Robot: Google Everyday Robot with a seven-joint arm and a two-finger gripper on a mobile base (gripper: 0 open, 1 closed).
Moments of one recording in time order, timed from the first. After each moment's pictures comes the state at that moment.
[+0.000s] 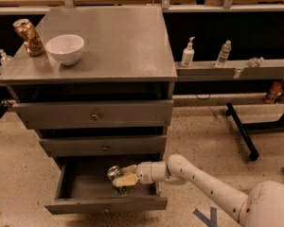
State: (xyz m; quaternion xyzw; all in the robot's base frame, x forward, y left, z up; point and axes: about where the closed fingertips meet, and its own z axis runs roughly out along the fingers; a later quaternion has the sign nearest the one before) arm 0.559 0.079 0.370 -0.35 0.72 0.51 0.31
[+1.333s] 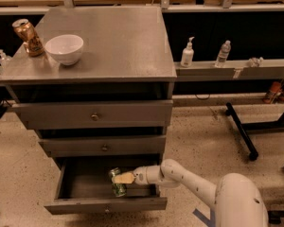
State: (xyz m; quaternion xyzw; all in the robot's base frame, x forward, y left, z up) arm 0.592 0.089 0.266 -0.21 0.80 0.52 0.22
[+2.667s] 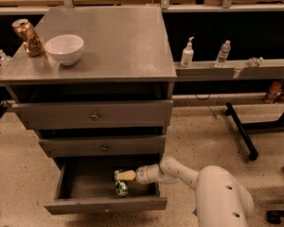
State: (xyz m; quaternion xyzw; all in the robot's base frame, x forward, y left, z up) arm 0.608 0.077 0.213 -0.08 0.85 0.51 0.09
